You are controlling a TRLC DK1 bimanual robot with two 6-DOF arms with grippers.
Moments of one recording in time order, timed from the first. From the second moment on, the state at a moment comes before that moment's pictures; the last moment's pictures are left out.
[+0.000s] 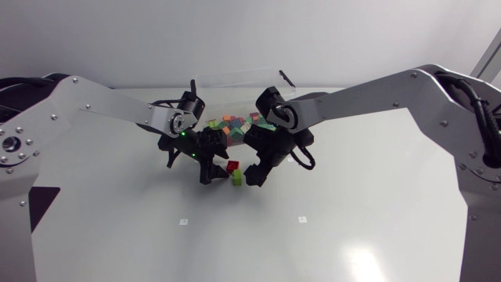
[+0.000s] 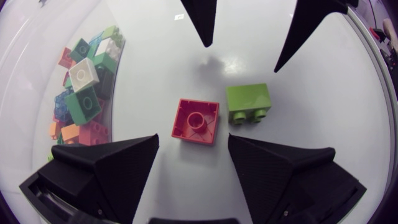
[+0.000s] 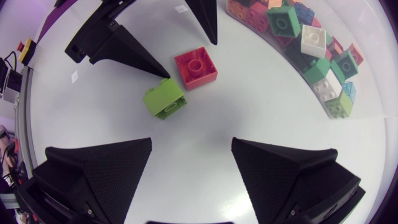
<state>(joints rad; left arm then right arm) -0.34 2.21 1.41 -0.36 0.46 1.15 0.52 2.16 1.47 -0.56 -0.25 -0.45</state>
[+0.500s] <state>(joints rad) -0.37 2.21 1.41 -0.37 0.49 1.16 0.52 2.14 1.44 -0.56 -0.25 -0.46</state>
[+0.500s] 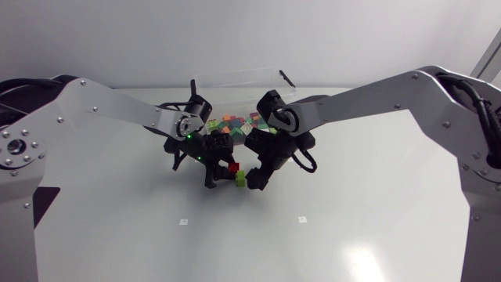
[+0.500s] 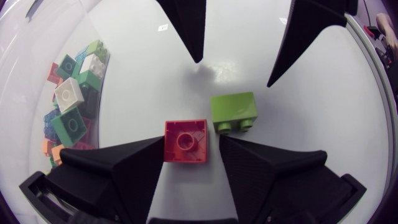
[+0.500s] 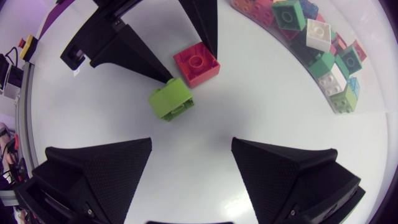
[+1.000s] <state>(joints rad) -0.33 2.09 1.28 -0.44 0.49 1.15 0.51 2.13 1.44 -0.56 -0.36 -0.64</state>
